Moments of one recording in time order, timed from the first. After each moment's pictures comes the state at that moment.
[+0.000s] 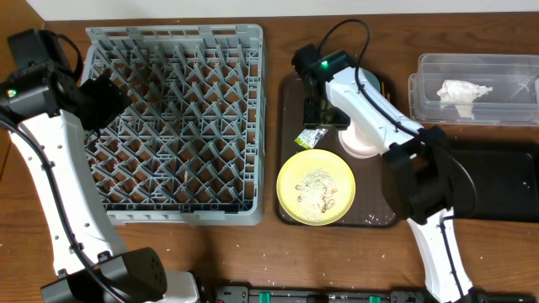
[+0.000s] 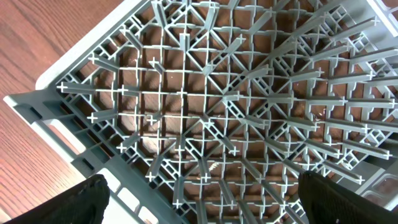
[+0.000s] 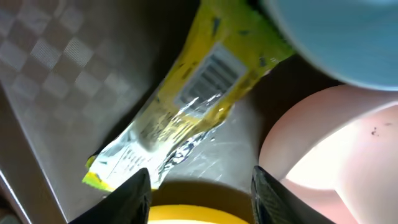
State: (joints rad) left arm 0.40 1.61 1.82 -1.38 -0.08 -0.44; right arm 0.54 2.36 2.07 -1.25 0.05 0.62
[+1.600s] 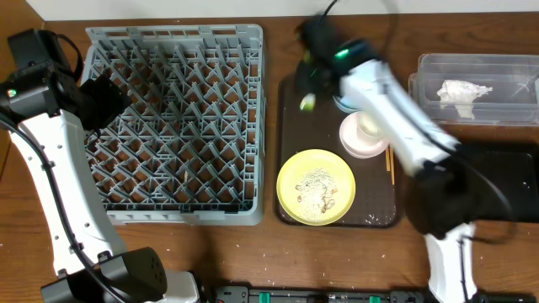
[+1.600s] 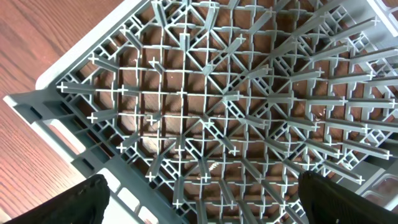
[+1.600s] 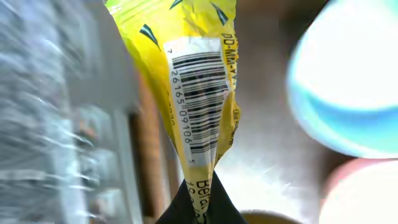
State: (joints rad) left arm 0.40 1.61 1.82 -1.38 -0.08 -0.44; right arm 0.51 2.17 2.08 -0.99 -0.01 0.71
